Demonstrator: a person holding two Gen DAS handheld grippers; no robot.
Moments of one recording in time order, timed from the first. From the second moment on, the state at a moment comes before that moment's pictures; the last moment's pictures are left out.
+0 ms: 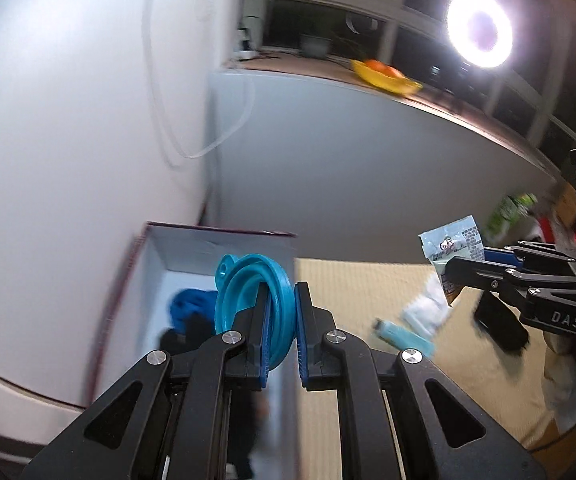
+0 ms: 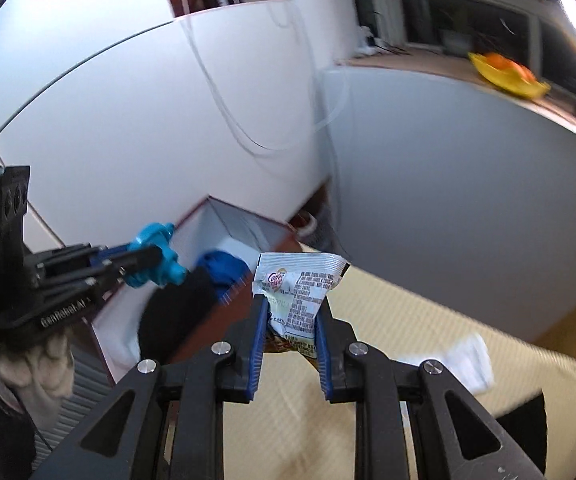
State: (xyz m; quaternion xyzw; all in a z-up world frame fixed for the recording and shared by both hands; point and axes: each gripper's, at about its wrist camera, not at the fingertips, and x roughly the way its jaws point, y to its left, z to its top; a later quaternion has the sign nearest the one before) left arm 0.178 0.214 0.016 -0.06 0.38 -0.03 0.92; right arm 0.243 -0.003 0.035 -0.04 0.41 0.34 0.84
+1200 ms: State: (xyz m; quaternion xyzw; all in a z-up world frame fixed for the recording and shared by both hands) left arm 0.212 0.271 -0.010 -0.10 0.40 0.07 0.91; right arm 0.309 0.103 -0.009 -0.03 0.44 0.35 0.83
